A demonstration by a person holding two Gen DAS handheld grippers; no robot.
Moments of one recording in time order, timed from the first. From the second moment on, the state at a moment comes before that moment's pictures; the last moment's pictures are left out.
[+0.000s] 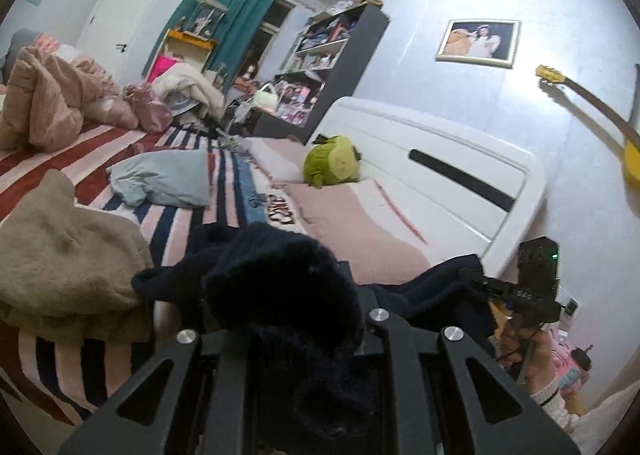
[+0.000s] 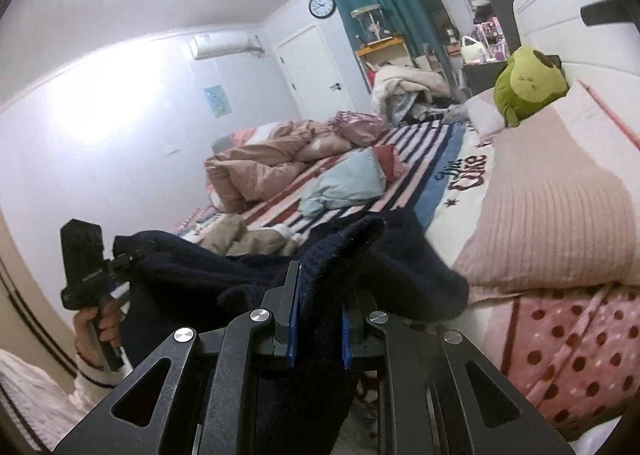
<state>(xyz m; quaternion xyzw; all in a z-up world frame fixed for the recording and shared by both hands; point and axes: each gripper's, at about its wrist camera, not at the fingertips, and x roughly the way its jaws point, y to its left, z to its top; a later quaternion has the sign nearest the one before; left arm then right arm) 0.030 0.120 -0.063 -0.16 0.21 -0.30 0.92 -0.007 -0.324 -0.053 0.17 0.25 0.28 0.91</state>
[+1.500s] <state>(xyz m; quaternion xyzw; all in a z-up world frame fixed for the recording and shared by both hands) 0.387 0.033 -0.191 0.12 0.52 -0.18 0.82 0.355 -0.210 -0.210 -0.04 0.58 0.22 0.79</state>
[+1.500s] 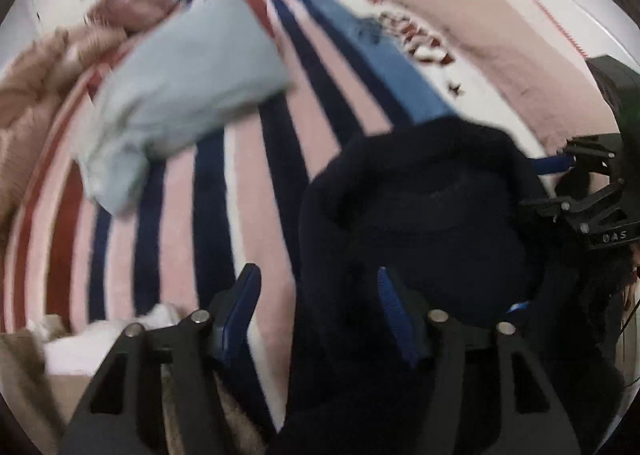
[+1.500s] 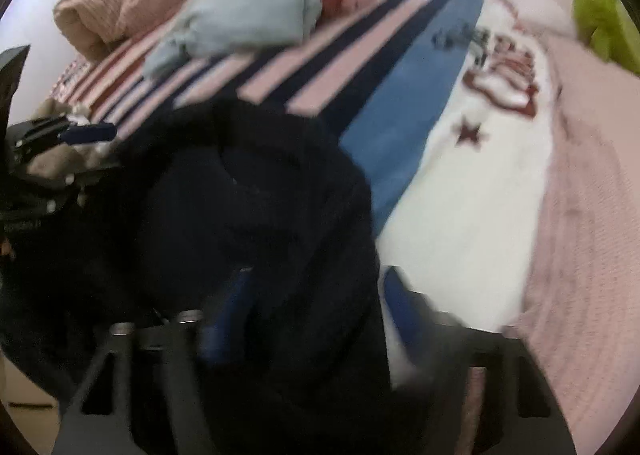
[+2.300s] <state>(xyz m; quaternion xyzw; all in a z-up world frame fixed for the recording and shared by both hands) 0.305 0.044 -0.113 0.10 0.46 -0.35 0.81 0.296 -0.261 -0.160 -0.05 0.52 0.26 0.81</state>
